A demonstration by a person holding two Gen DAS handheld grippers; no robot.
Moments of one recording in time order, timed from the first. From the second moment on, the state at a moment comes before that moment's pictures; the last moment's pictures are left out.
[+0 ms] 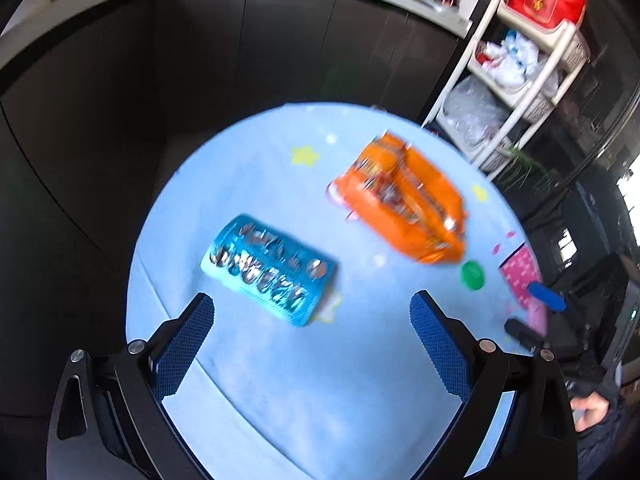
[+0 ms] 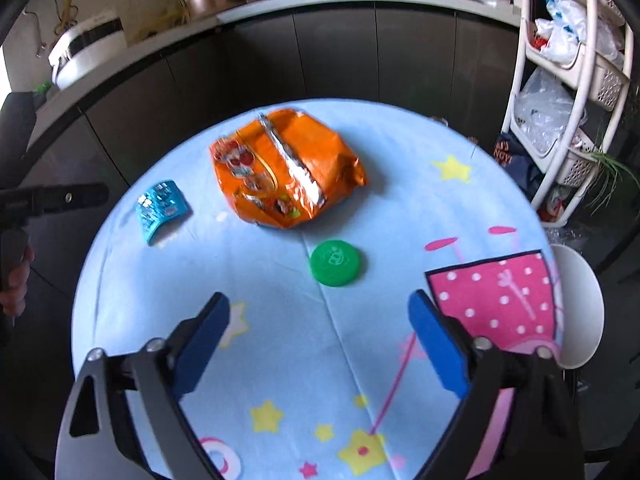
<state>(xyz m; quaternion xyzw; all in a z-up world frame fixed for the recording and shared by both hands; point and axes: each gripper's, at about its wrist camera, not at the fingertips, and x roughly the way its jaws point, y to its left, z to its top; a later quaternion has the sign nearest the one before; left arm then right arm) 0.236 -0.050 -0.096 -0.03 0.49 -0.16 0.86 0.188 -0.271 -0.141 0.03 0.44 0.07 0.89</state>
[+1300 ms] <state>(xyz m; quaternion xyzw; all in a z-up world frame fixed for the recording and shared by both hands) 0.265 -0.087 -0.125 0.16 0.49 -0.34 0.79 0.213 -0.275 -0.169 0.04 0.46 0.07 0.88</state>
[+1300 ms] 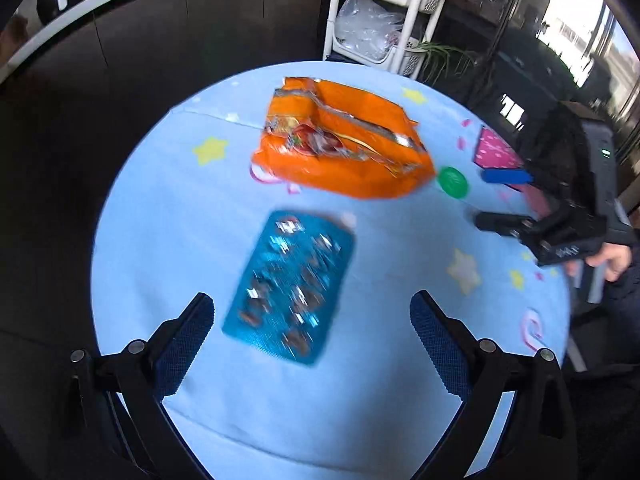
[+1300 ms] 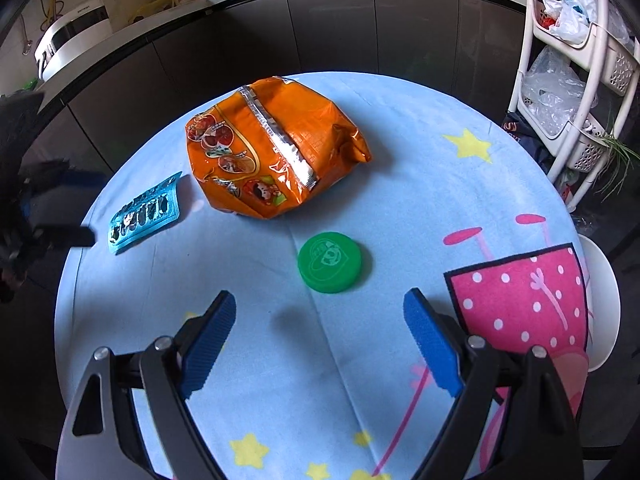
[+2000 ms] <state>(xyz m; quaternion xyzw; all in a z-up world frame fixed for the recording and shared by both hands) 0.284 -0.113 -0.165 0.20 0.52 -0.26 0.79 0.230 -0.278 -0.175 0.00 0.46 0.07 0.89</state>
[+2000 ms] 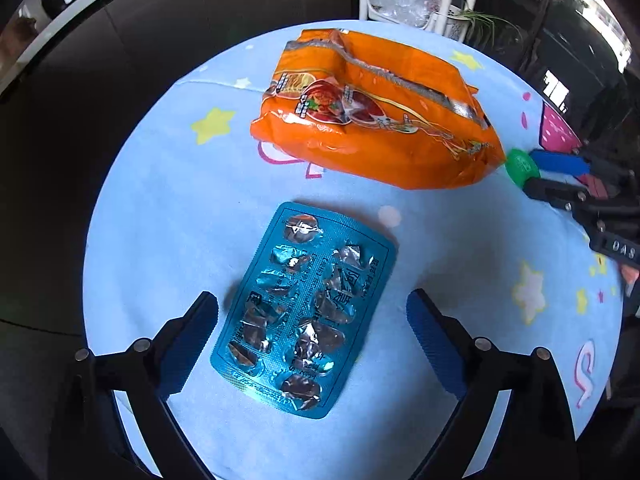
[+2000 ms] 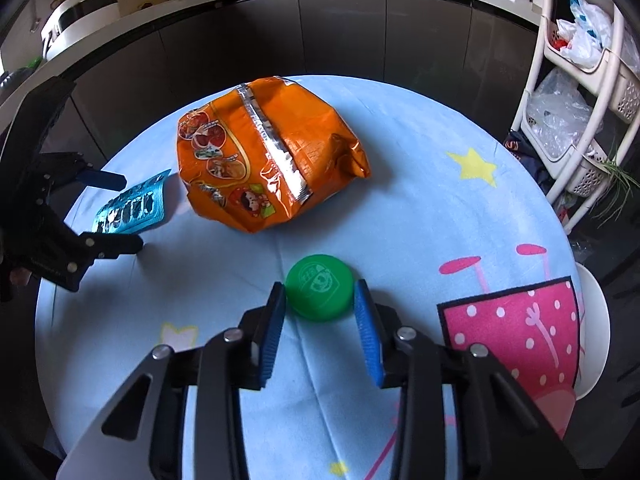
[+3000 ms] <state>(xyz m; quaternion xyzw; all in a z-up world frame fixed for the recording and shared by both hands) 0.229 -0.302 -0.064 0.10 0.45 -0.37 0.81 0.139 -0.449 -0.123 0.09 0.38 -0.03 0.92</state>
